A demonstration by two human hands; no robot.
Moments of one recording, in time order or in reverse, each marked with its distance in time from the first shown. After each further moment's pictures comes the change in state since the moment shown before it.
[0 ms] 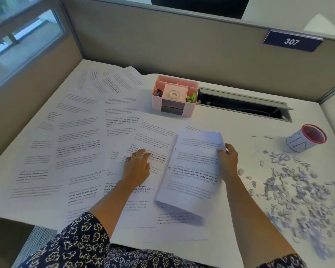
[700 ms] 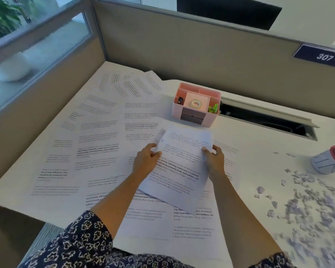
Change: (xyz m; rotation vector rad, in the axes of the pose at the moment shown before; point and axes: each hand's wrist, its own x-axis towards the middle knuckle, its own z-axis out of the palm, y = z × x) left_hand 0.032 -0.024 -0.045 -0.716 0.056 -0.320; right_hand -0.022 -0.047 0.105 0.161 -0.175 0.195
